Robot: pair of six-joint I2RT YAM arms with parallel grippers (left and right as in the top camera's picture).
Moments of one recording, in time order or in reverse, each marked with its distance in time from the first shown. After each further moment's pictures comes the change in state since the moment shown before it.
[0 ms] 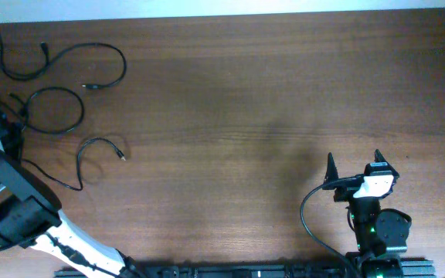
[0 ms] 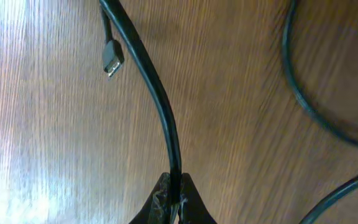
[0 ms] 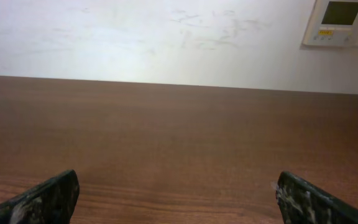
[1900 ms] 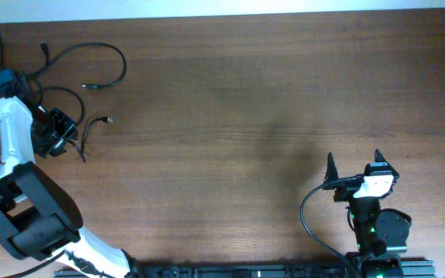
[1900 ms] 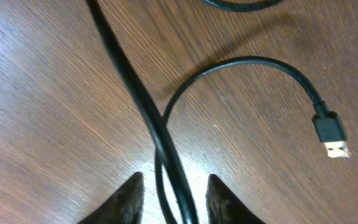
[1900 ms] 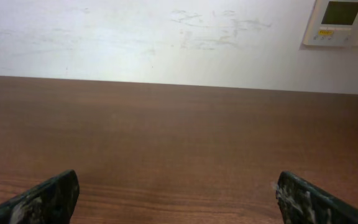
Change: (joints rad) left arm -0.187 -0.180 -0.144 -0.145 0.377 0.578; right arm 0.000 0.000 0.000 0.000 0.000 0.000
